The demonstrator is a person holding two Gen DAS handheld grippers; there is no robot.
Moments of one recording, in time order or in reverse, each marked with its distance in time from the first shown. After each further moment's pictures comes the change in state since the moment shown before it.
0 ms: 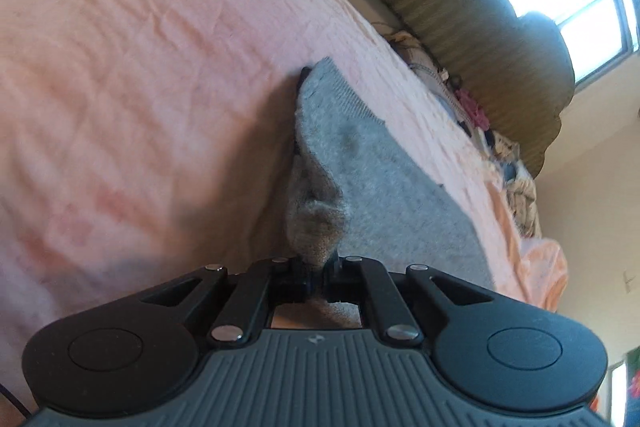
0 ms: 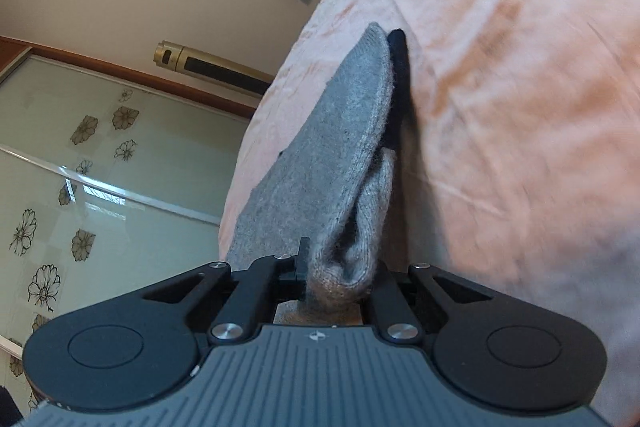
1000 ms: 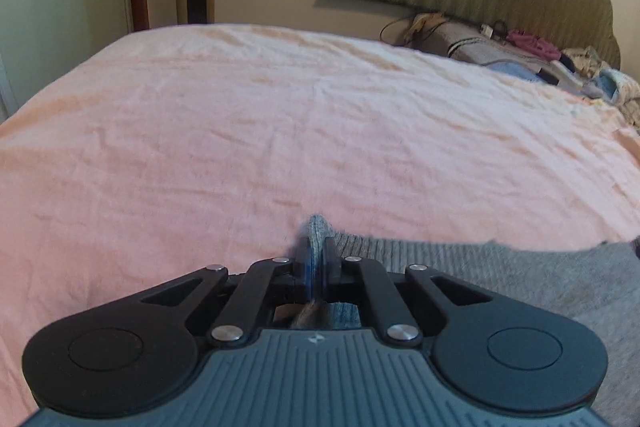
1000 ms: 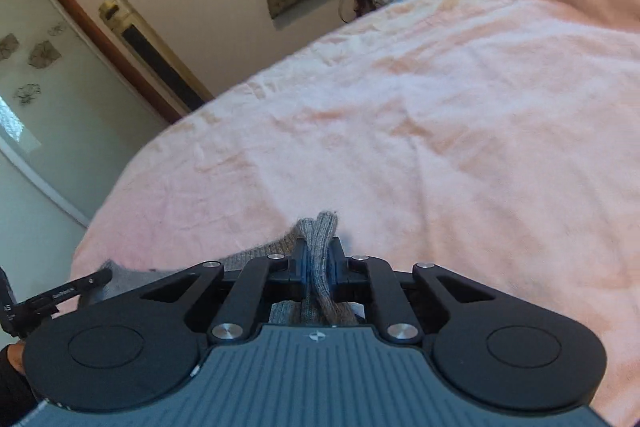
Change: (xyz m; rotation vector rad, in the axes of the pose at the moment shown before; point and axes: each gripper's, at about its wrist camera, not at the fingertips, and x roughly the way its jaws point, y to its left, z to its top) left arm 0.194 -0.076 0.138 0.518 -0.153 0.359; right arm 0.141 0.049 0.147 -0.402 -0.070 -0.399
